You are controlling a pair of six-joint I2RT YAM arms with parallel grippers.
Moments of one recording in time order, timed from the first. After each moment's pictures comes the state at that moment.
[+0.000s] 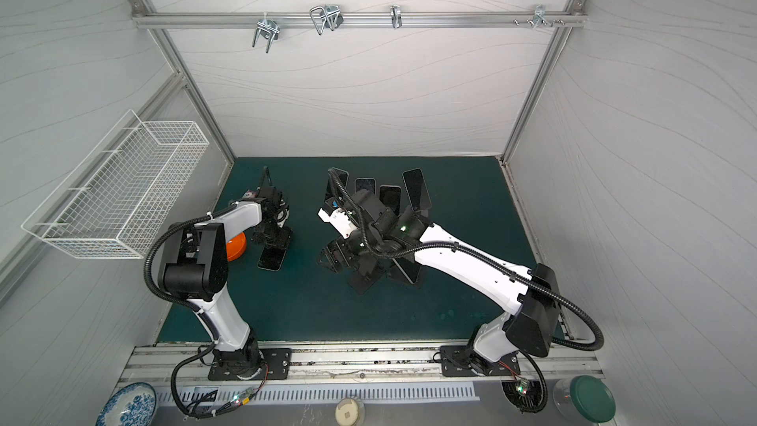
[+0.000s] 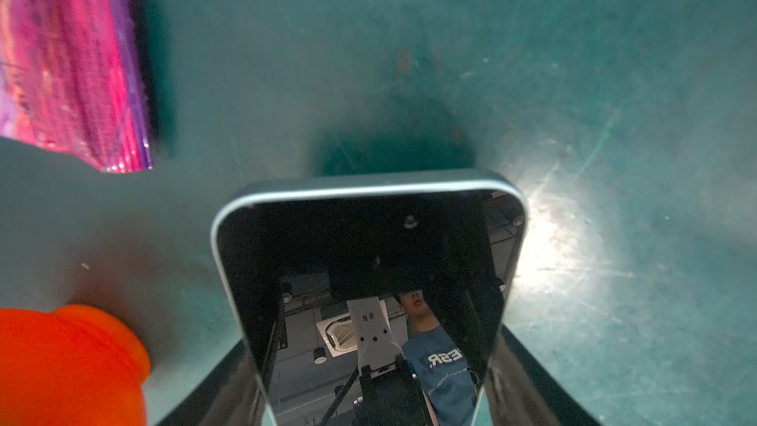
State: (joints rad) left arm -0.01 1.82 1.15 -0.78 -0.12 0.13; right arm 1.04 1.48 1.41 -0.66 -0.38 0.27
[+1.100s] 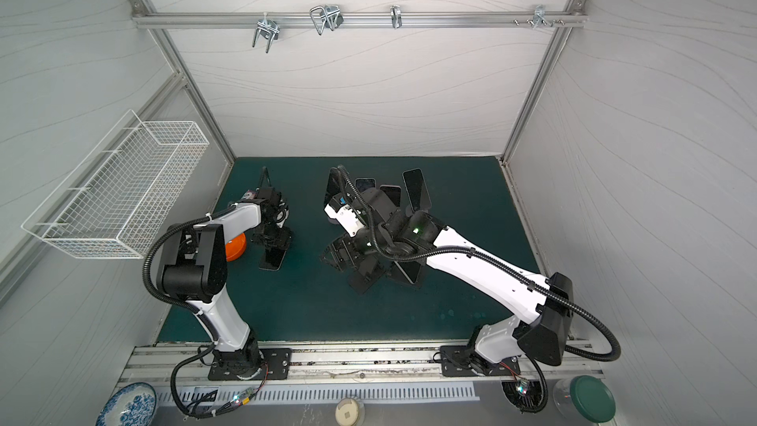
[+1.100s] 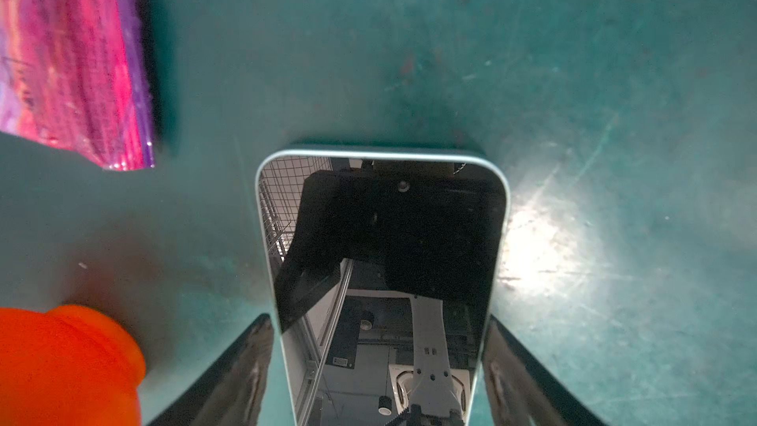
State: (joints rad) left arm 0.00 1.81 1.13 -0.76 -0.11 0.12; right arm 1.04 1.41 1.41 -0.69 -0.34 0.30
